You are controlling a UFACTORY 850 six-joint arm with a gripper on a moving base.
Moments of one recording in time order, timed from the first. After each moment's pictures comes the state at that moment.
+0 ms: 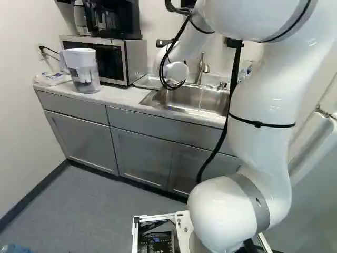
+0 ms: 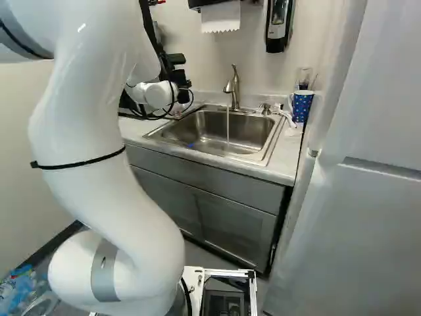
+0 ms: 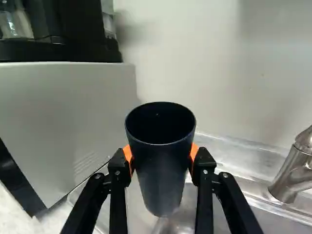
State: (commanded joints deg) arm 8.9 -15.7 -61.2 6.7 42.0 -4.8
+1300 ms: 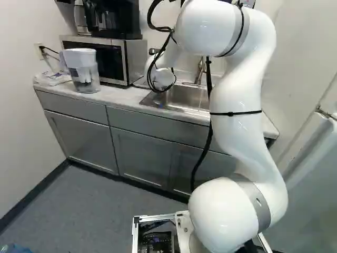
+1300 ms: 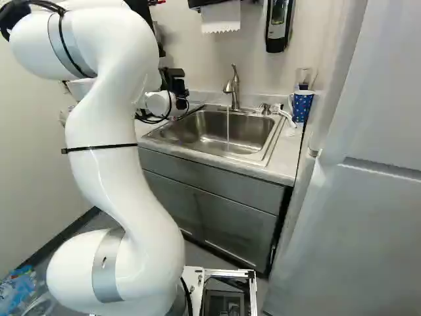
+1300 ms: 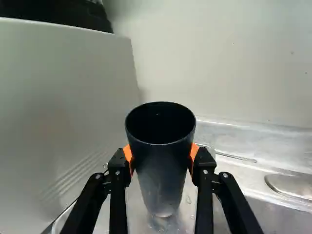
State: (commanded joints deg) arm 12.2 -30.0 -72.7 12.5 43.8 -4.8
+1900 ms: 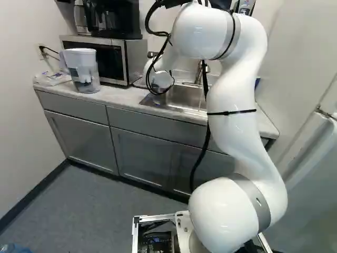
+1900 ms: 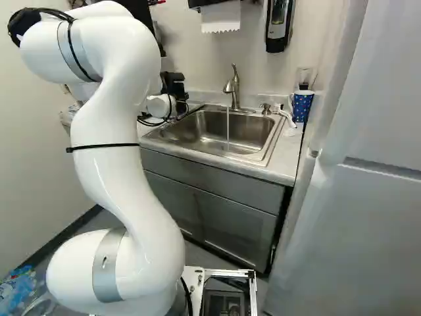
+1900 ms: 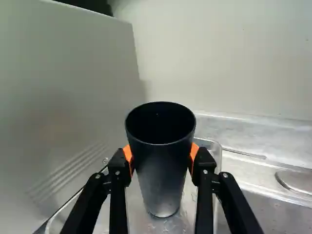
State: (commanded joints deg) arm 12.4 -31.7 -73.5 12.5 43.8 -4.8
